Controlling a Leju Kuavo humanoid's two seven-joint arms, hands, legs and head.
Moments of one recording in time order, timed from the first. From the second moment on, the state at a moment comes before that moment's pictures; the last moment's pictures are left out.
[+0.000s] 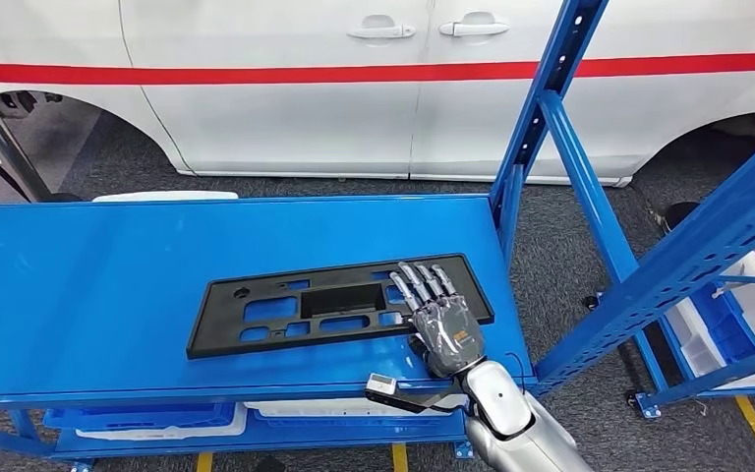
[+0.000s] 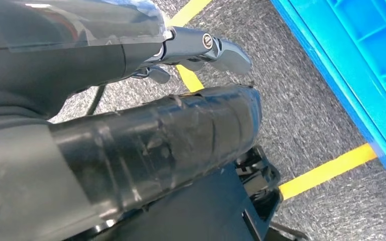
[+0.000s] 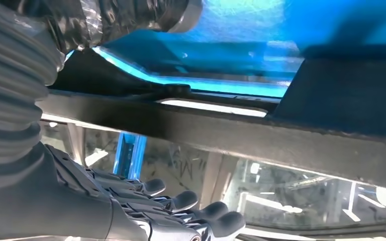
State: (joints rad) left arm -0.12 -0.22 0.97 -0.21 -1.28 0.11 -0.27; right arm -0.40 -0.06 0.65 -1.00 1.20 -0.53 -0.12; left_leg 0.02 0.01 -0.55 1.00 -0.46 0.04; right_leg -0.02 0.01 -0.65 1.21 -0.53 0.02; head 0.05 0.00
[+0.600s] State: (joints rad) left arm -0.12 -0.22 0.96 -0.21 -1.28 0.12 -0.26; right arm -0.38 -0.03 0.57 -0.92 1.24 -0.64 -0.15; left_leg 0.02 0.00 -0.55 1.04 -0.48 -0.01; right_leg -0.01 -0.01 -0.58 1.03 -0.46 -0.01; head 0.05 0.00
